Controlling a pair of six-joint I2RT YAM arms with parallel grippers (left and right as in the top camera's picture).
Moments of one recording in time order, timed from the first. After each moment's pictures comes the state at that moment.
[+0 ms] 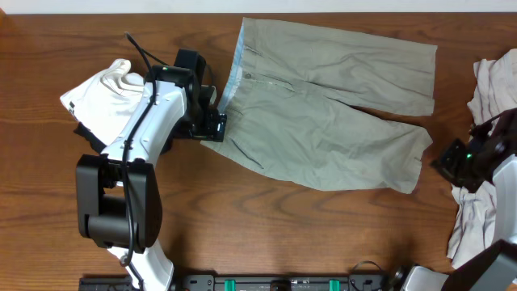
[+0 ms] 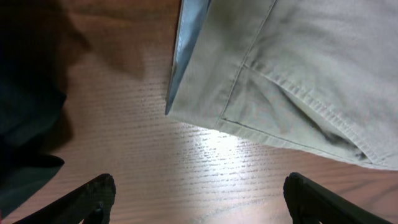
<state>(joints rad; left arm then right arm) -0.17 1.89 1.45 -1.10 0.10 -0.04 -0.51 1.44 1.04 -0.98 -0.27 0.24</state>
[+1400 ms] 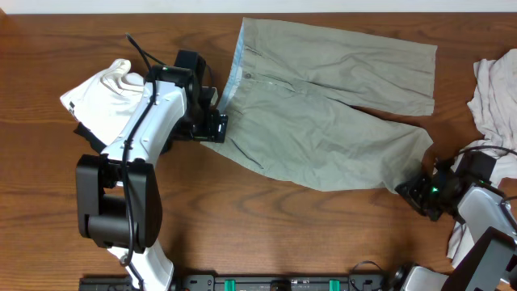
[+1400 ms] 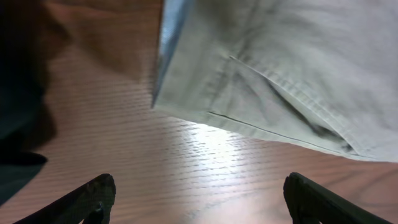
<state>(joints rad) -0.17 1.89 1.45 -1.12 0.14 -0.04 -0.51 1.44 0.57 -0.56 -0.41 0.25</state>
